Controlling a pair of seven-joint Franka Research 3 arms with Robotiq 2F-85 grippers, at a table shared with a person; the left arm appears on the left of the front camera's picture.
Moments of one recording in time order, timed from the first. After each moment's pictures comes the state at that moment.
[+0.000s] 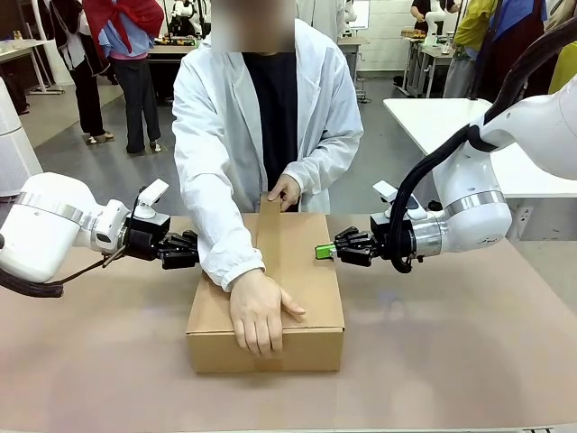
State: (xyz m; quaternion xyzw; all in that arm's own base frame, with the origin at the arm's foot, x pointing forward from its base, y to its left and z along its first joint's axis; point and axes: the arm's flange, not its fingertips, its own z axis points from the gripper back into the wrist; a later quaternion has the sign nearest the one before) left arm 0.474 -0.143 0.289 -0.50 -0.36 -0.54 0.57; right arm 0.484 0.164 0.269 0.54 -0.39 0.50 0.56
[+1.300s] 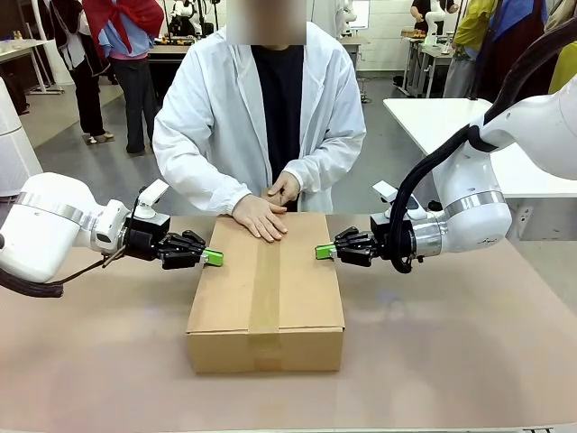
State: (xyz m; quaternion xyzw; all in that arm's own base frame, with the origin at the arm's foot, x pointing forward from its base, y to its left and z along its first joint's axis) left arm 0.474 -0.143 0.289 -0.50 -0.36 -0.54 0.57; right arm 0.484 0.164 0.268 0.54 -0.39 0.50 0.56
